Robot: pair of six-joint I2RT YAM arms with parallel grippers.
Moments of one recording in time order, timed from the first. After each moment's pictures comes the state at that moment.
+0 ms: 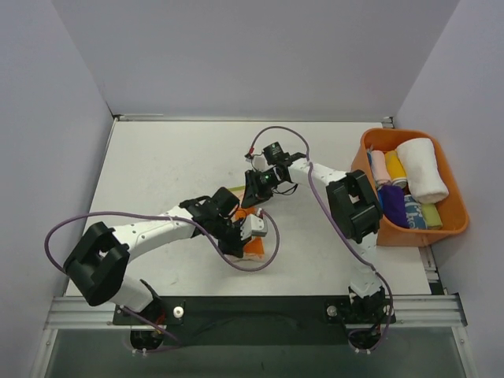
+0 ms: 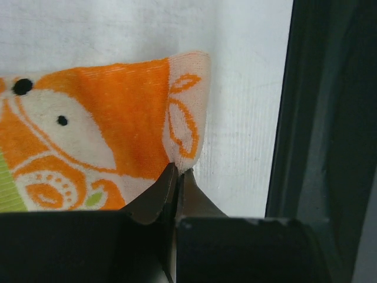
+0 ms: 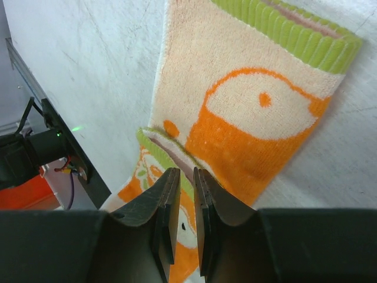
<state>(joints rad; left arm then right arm) -0.83 1.46 0.88 -0.54 0.53 0.50 0.54 2.11 1.48 -0.46 -0.70 0.30</state>
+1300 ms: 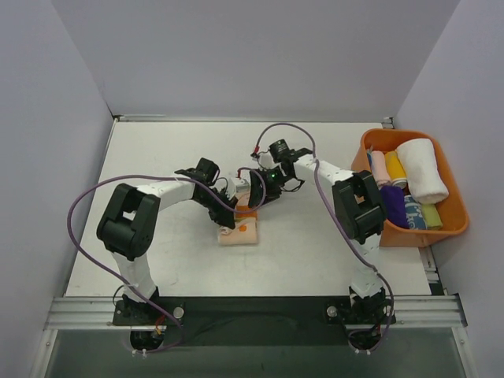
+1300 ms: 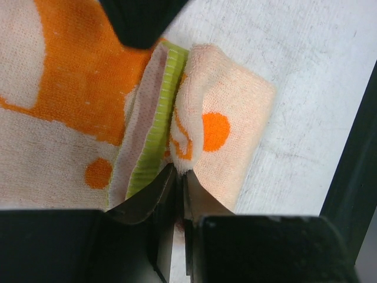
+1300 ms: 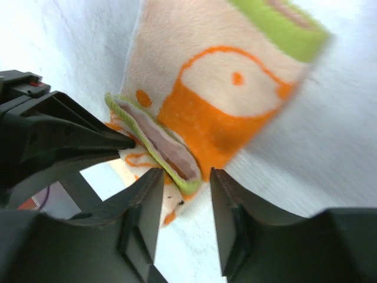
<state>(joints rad) -0.44 1.85 1.13 -0.56 0.75 0.46 0.52 2.09 1.51 -0.60 -0.62 0.18</state>
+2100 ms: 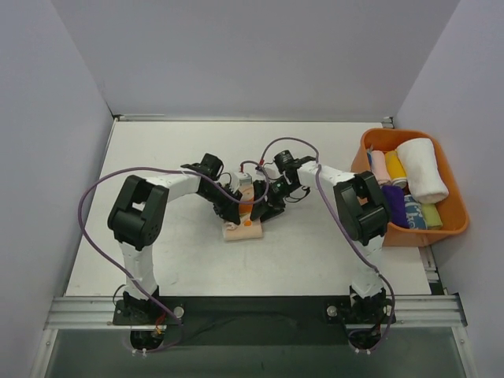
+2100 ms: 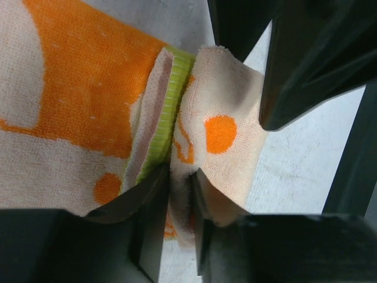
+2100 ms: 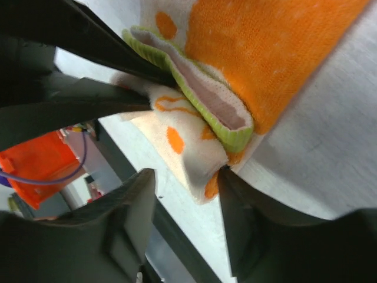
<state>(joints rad) -0.44 1.96 1.24 -0.56 0.79 0.41 0.49 2.04 1.37 -0.63 -0.79 0.22</state>
